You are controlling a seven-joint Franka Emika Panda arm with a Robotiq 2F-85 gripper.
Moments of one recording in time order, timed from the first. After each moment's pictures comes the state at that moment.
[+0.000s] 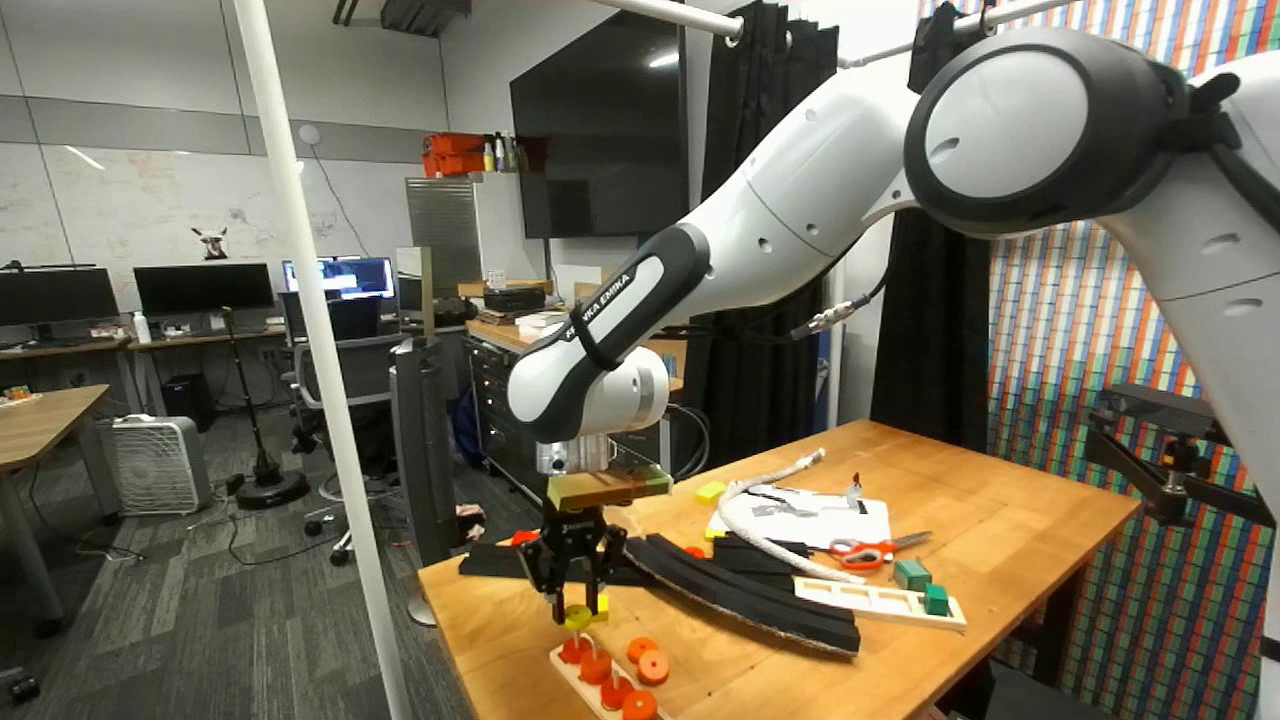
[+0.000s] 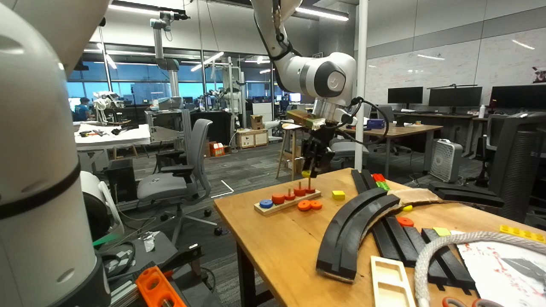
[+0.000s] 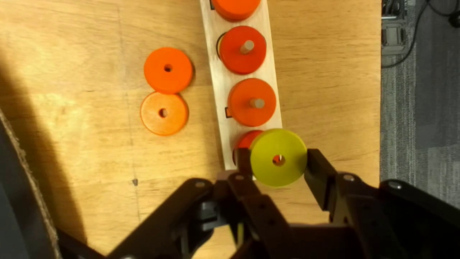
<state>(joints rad) 0.10 0.50 0.06 -1.83 0.20 2.18 0.26</state>
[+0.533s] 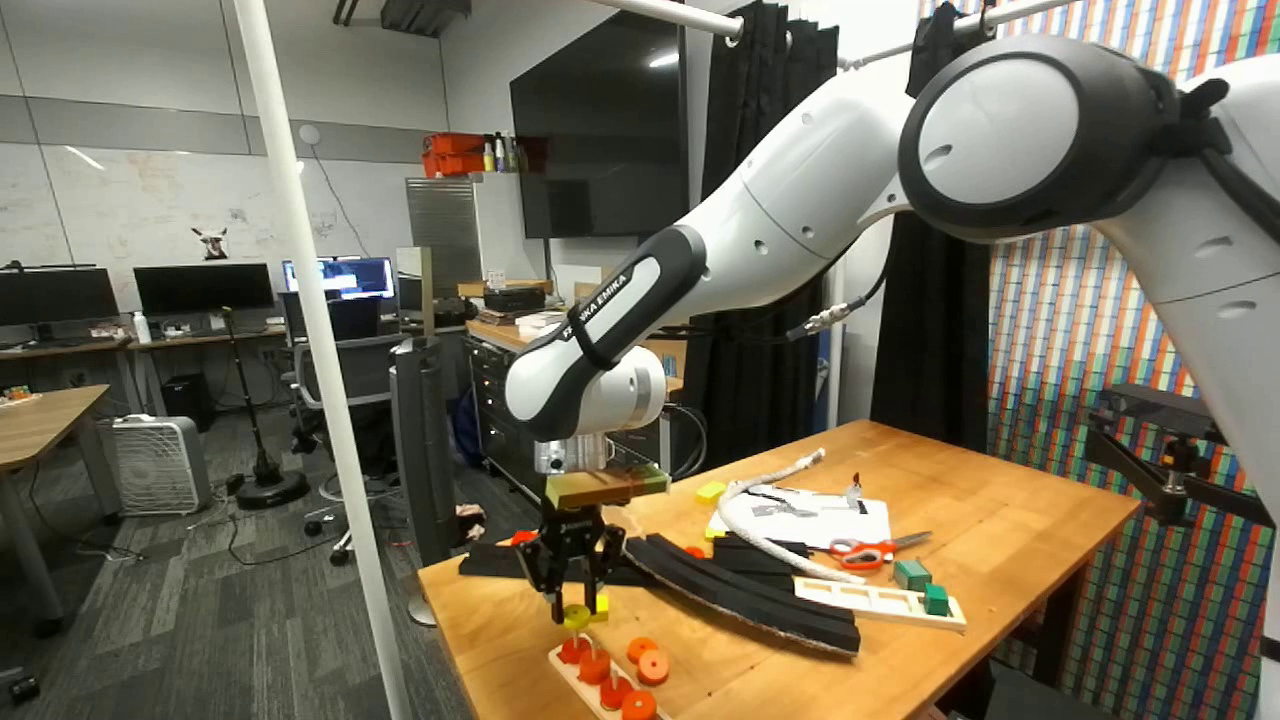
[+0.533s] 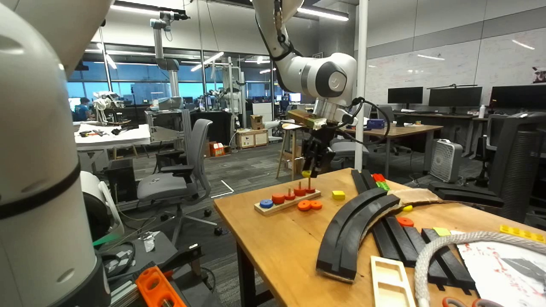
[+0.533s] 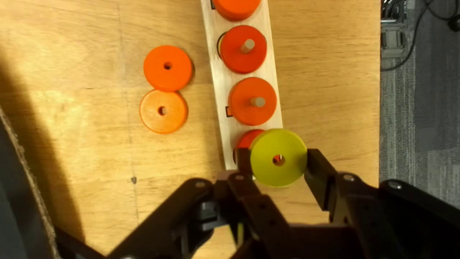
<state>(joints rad) 0.10 0.52 0.05 -1.81 0.20 2.16 0.25</state>
